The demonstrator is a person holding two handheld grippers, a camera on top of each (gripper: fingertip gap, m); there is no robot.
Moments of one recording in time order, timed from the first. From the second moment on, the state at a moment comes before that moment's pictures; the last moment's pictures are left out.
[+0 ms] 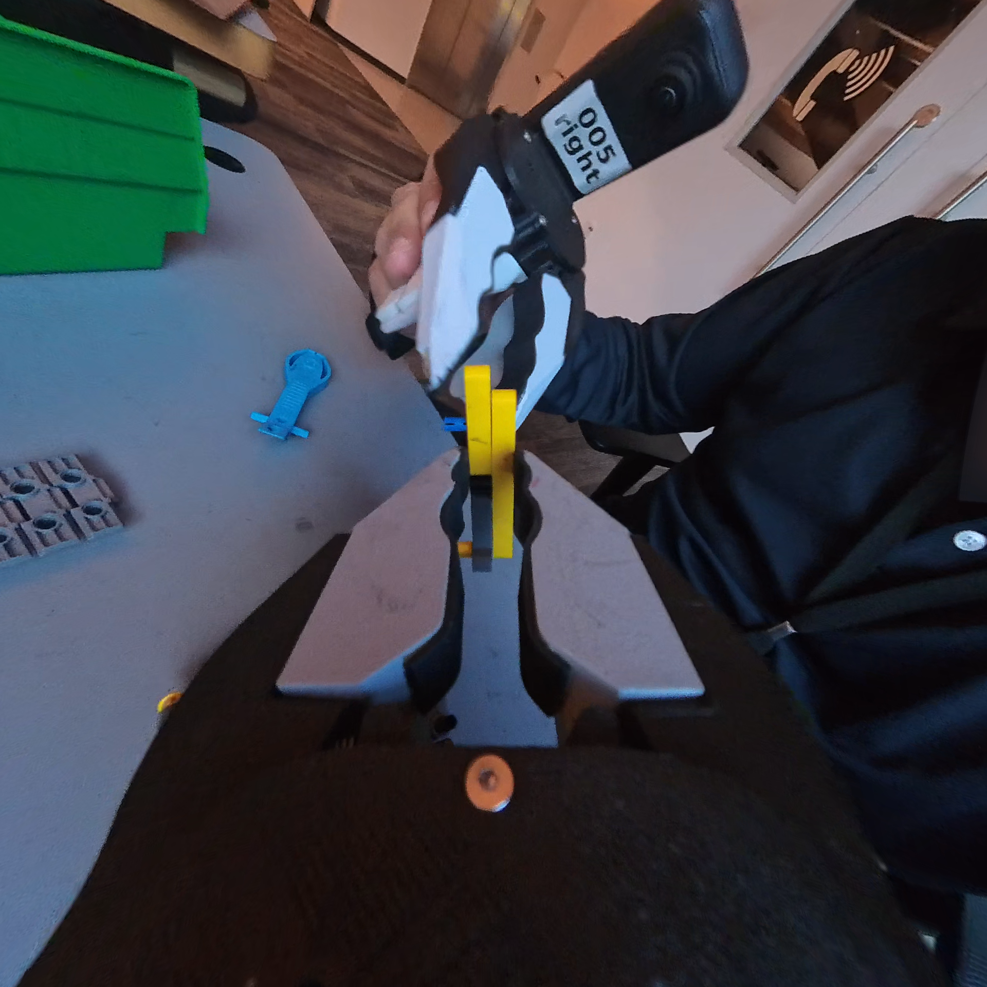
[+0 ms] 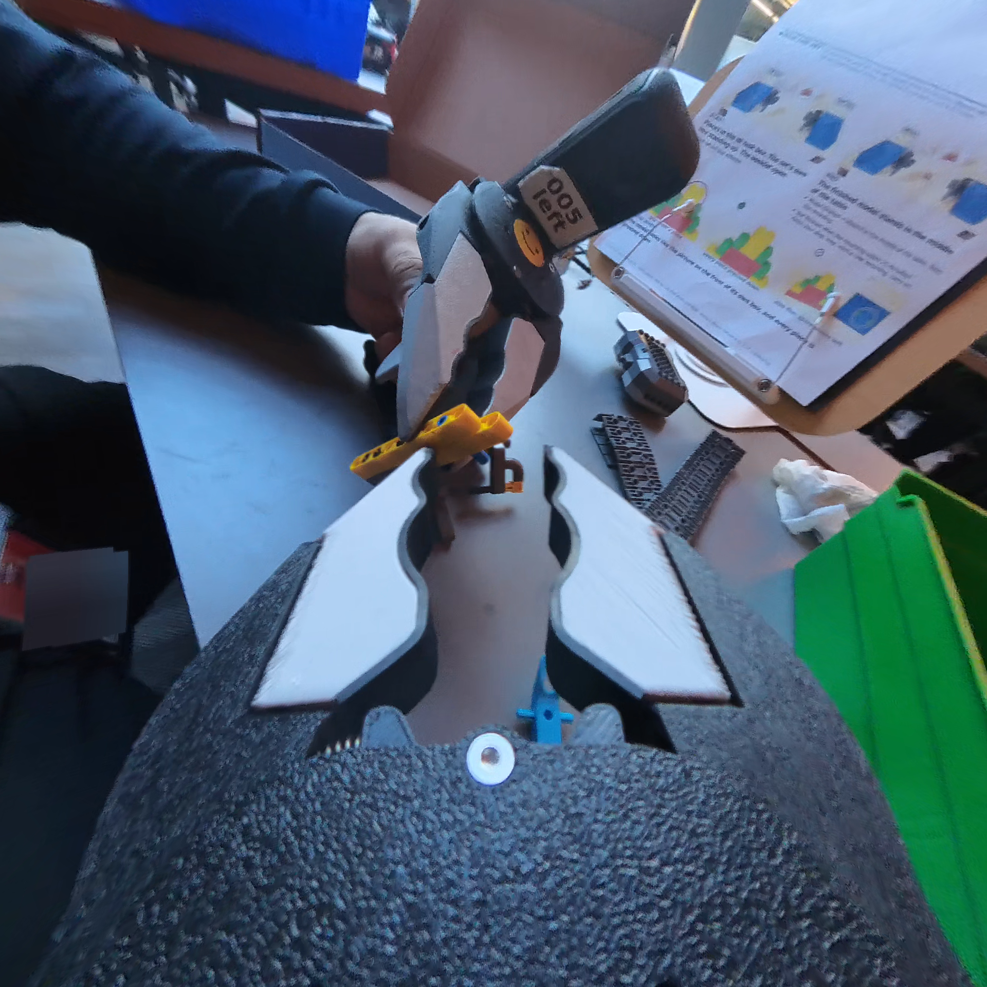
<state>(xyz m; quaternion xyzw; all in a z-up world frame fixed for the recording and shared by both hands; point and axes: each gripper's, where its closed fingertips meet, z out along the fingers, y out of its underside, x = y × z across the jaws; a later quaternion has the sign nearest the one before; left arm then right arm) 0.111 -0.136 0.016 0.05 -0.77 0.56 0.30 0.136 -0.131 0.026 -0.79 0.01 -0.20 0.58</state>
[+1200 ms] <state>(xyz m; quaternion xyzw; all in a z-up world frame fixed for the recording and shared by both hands) 0.149 -0.135 -0.004 0.03 -0.87 0.48 -0.03 0.149 -0.137 0.023 -0.74 0.20 0.04 0.65</state>
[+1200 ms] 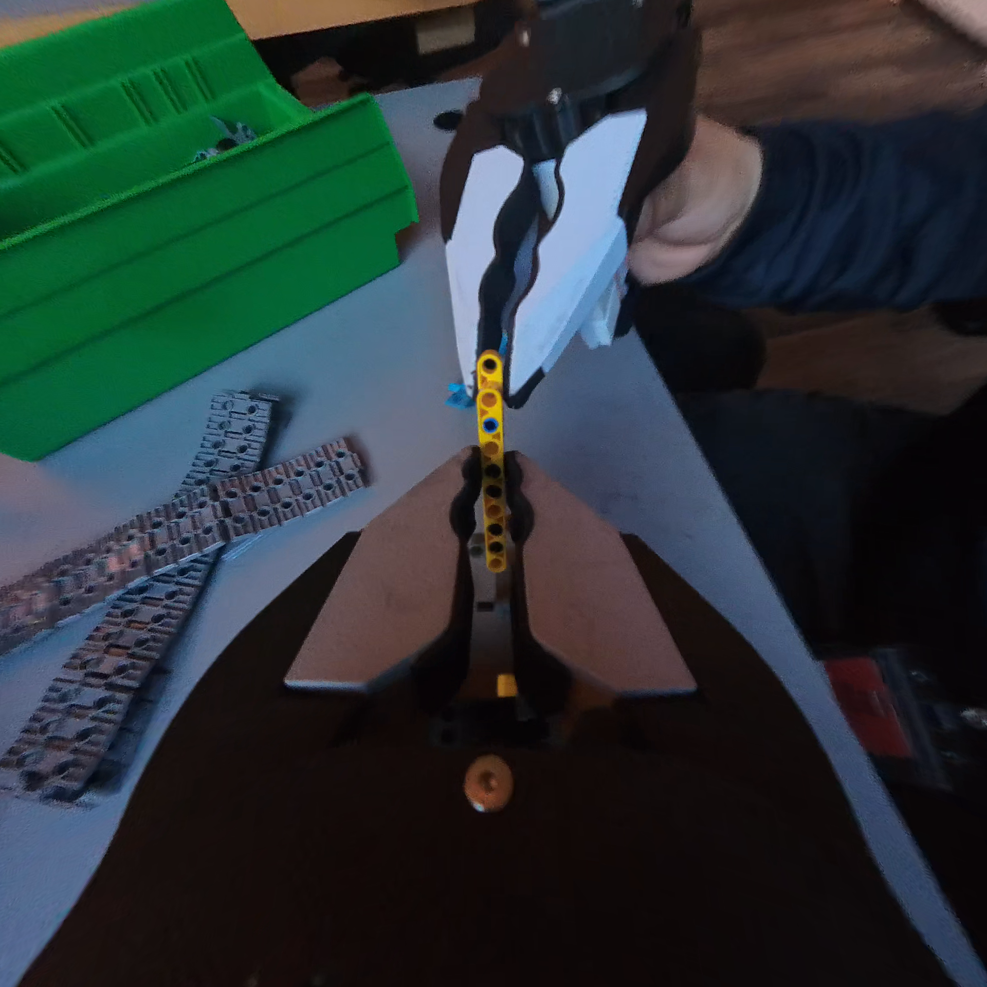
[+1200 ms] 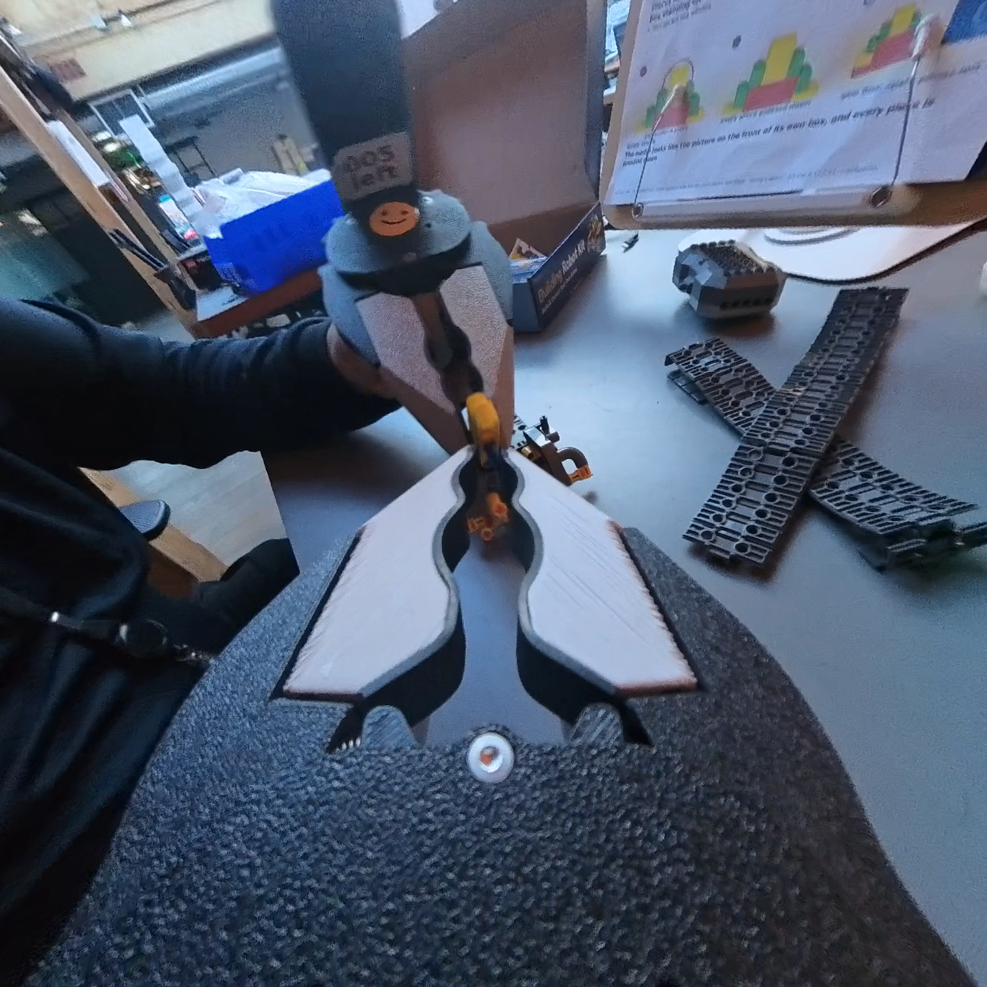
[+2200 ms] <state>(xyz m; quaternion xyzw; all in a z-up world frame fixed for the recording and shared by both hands) 0.156 -0.135 0.015 0.12 -0.82 0.56 0.06 0.173 -0.134 0.006 -0.85 0.11 -0.31 0.41</state>
